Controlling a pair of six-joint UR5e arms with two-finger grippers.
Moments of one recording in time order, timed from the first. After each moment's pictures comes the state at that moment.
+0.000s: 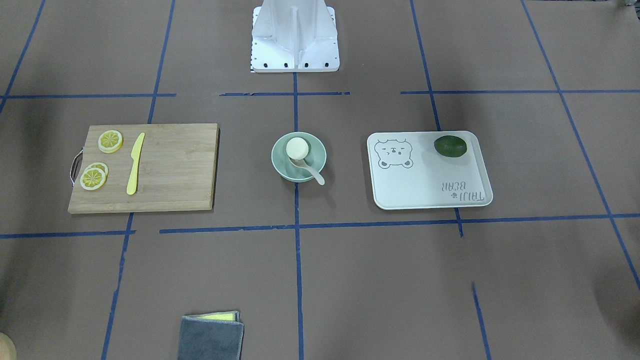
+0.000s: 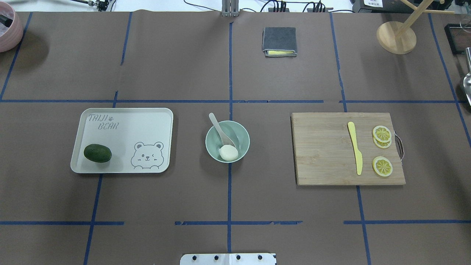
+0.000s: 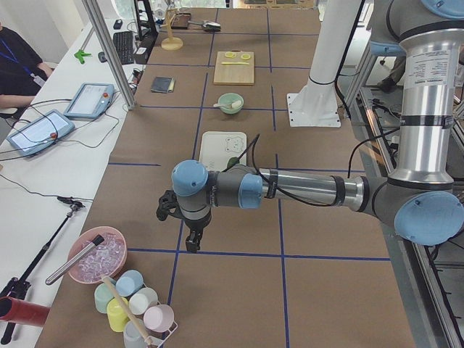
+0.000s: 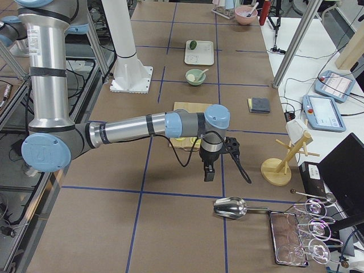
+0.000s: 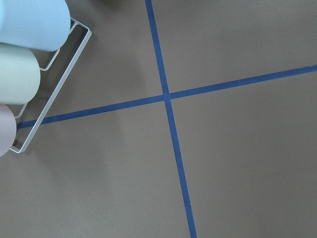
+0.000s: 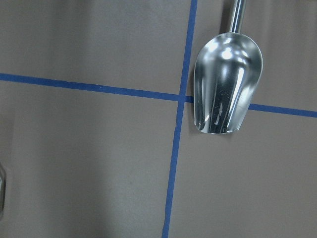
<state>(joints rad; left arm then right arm) -1.57 -1.55 -1.68 -1.54 -2.35 0.16 1.47 -1.58 1.78 -1.73 2.22 0.02</state>
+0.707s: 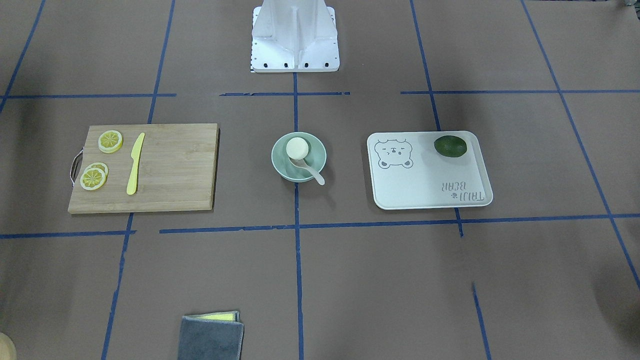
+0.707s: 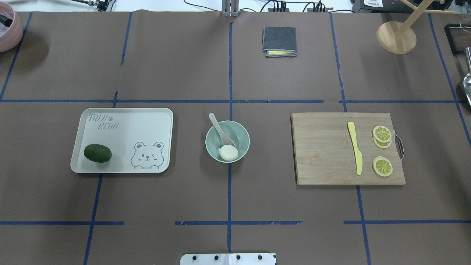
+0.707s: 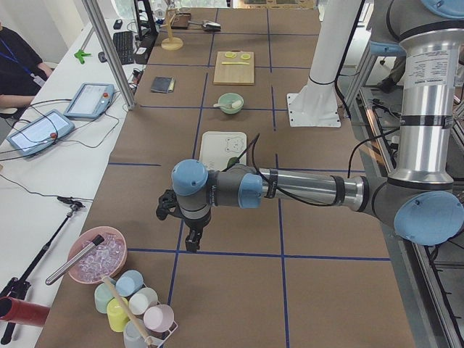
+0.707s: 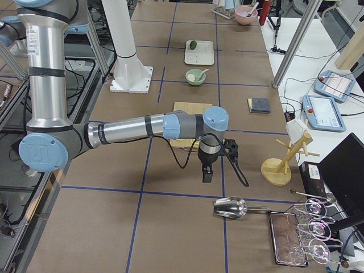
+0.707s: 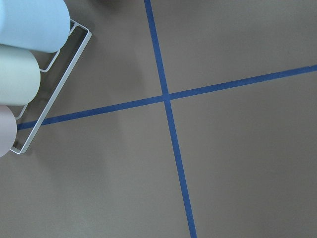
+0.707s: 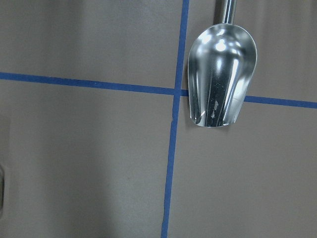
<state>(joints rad) -1.57 -1.55 -1.68 -1.54 -2.35 0.16 1.48 -1.59 1.78 -1.73 2.23 0.03</state>
